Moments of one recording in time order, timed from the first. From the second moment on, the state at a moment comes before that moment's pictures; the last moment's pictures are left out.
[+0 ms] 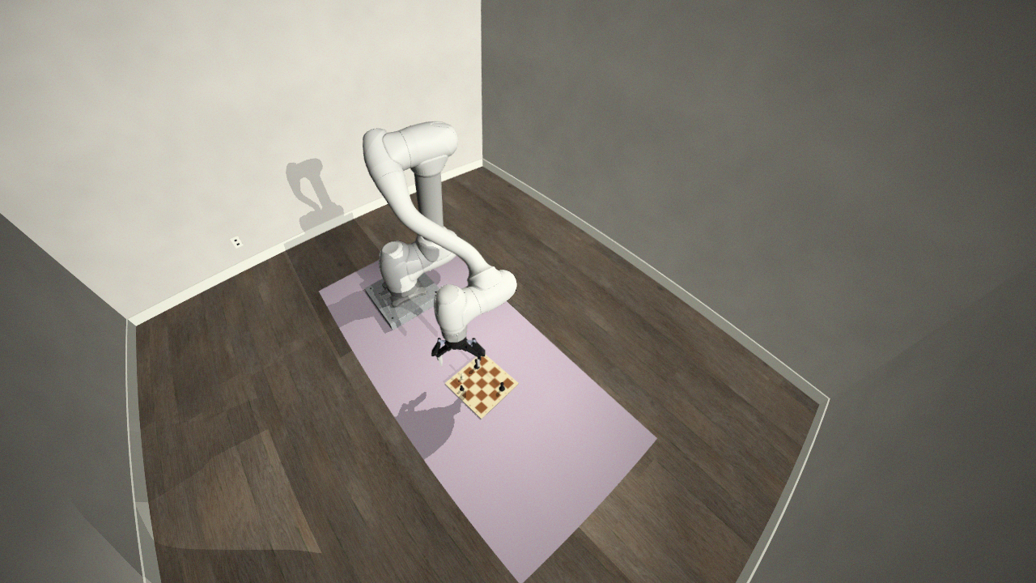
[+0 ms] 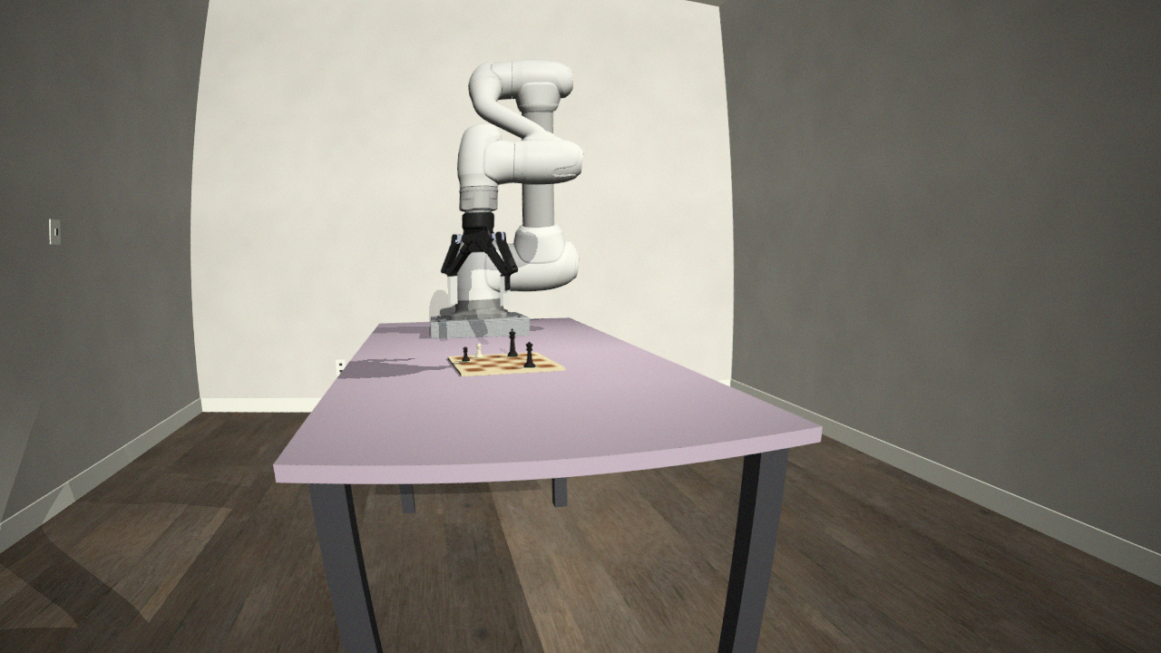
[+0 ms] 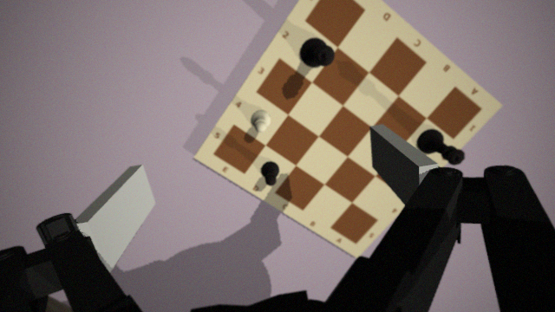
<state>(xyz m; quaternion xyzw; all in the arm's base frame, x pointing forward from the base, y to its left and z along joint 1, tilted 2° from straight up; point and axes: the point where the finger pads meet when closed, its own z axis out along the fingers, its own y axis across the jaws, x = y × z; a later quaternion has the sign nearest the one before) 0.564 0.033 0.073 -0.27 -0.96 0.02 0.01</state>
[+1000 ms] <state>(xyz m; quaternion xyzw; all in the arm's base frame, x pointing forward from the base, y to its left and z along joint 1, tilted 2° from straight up) 0.632 0.085 0.080 0.26 -0.96 0.03 0.01</state>
